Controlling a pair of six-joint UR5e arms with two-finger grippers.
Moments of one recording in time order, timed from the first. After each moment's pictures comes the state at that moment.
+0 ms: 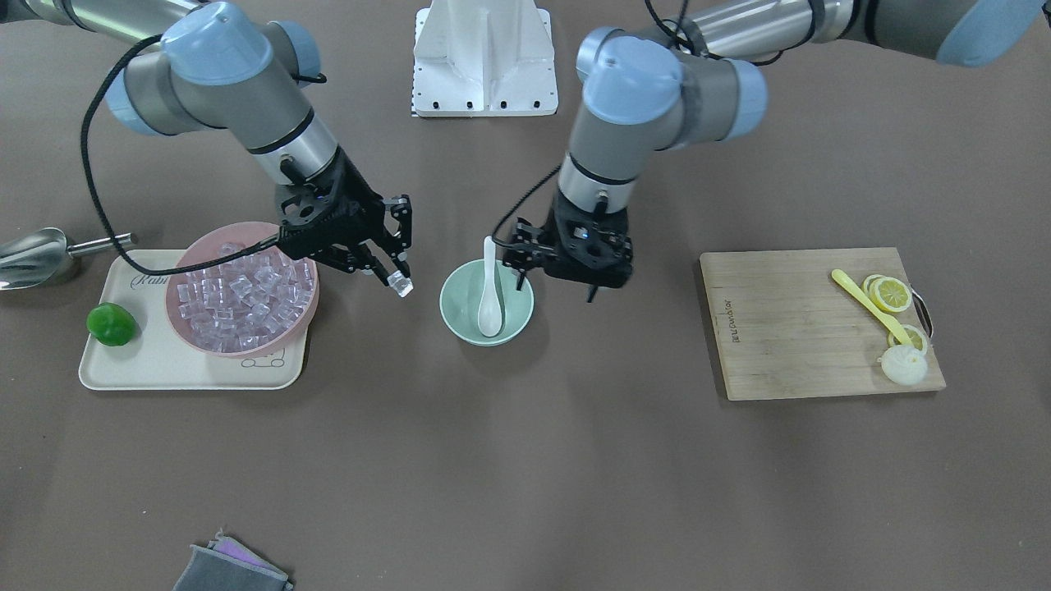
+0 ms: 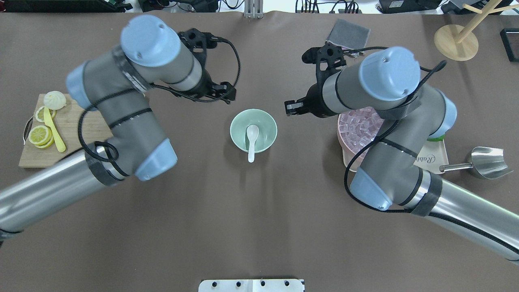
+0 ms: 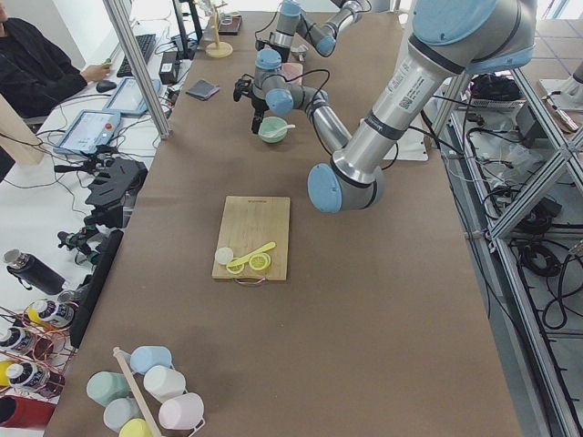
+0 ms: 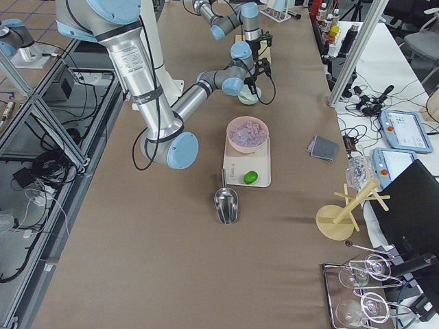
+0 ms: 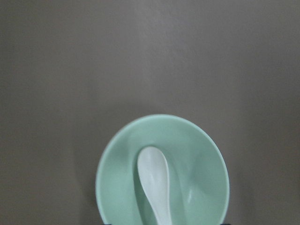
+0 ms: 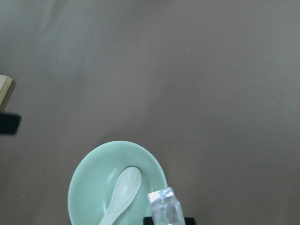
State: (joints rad) left arm -0.75 -2.28 -1.59 -1.78 -1.95 -0.93; right arm 0.64 -1.03 1.75 -1.14 1.86 1.03
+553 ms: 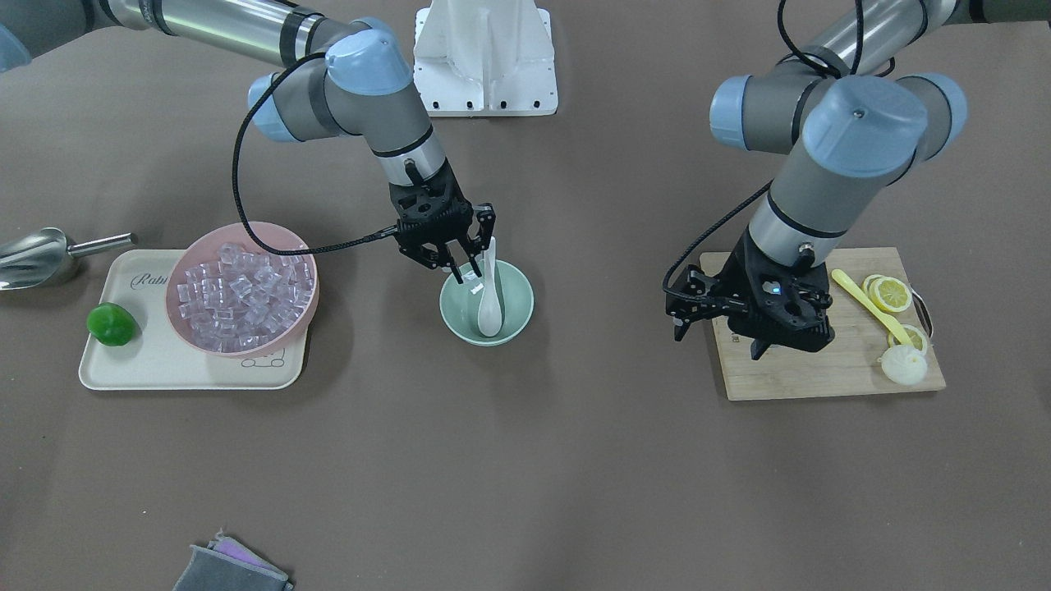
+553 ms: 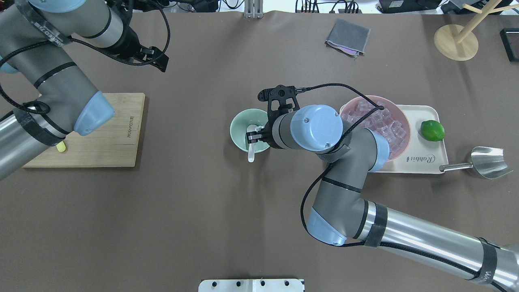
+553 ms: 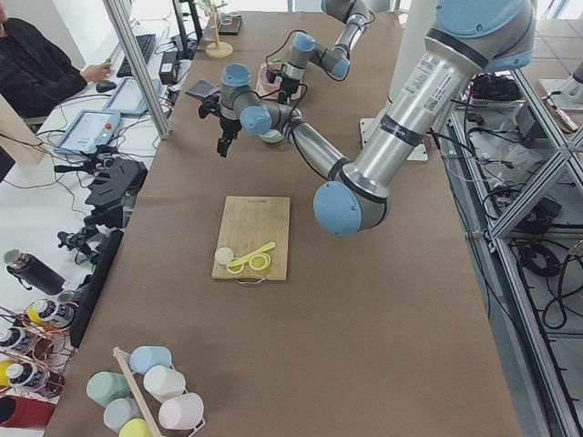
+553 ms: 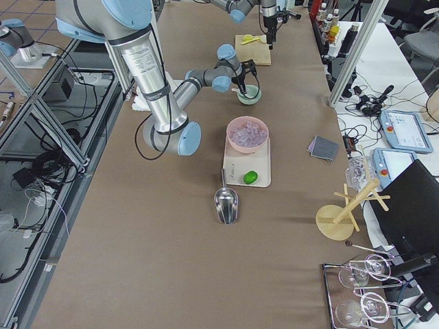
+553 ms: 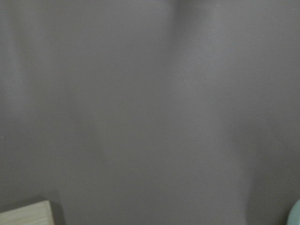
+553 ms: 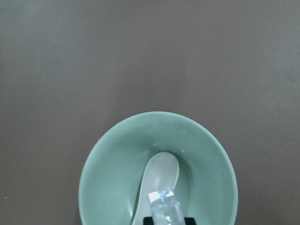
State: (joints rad) left arm -0.94 -2.16 -1.60 -1.79 -2.05 -0.69; right arm 0.48 -0.93 1.59 -1.13 1.65 1.08
